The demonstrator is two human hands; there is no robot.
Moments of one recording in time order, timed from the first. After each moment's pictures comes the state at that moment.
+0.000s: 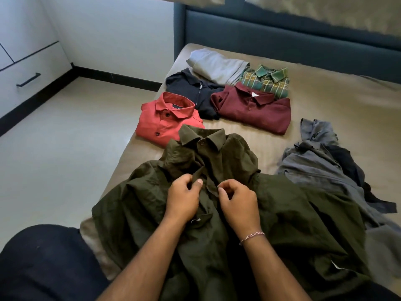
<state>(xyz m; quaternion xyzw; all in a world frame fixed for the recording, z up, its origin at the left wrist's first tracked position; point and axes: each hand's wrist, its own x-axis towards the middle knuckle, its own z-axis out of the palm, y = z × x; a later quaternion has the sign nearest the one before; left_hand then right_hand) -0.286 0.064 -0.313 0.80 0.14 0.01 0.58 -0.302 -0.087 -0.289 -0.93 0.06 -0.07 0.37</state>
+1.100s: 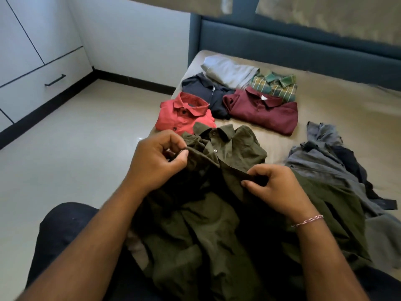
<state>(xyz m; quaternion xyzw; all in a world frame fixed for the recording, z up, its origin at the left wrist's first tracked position) -0.328 0.164 -0.189 0.82 -0.11 0.19 0.52 -0.325 -0.134 -0.191 -0.94 -0.14 0.00 0.31</state>
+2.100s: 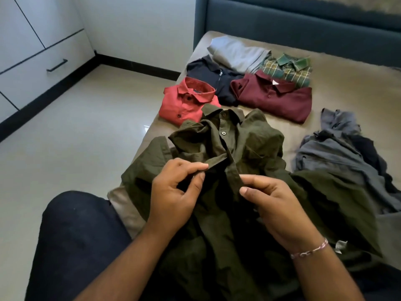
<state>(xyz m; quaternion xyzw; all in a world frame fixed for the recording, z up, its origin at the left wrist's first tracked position) -0.386 0.119 -0.244 0.80 -0.07 0.25 0.55 -0.378 -0.097 -0.207 -0.67 0.01 0.19 0.72</state>
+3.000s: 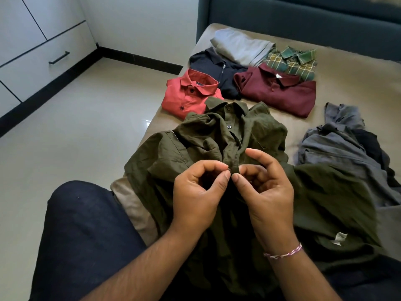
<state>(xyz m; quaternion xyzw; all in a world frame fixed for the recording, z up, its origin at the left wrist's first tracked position) -0.403 0.073 -0.235 0.67 0.02 0.17 0.72 -0.396 -0.062 -0.217 -0.68 -0.01 -0.08 0.72</state>
